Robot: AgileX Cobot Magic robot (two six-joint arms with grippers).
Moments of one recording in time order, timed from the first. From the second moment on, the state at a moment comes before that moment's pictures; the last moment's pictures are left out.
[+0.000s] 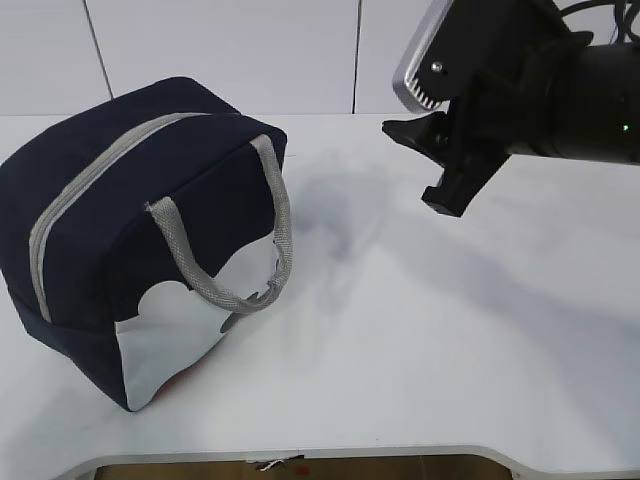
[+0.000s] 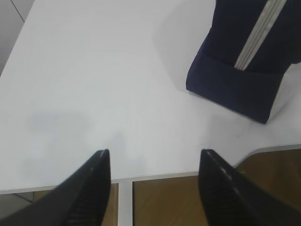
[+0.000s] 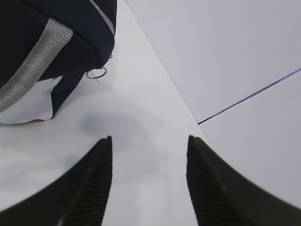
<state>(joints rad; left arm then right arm) 0.07 0.01 -0.51 -0.08 1.12 0.14 0.51 1.38 -0.92 -1.77 0.04 1.00</state>
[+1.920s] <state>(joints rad) 0.07 0.01 -0.51 -0.08 1.12 0.14 0.53 1.33 -0.91 -0.44 0.15 -0.16</state>
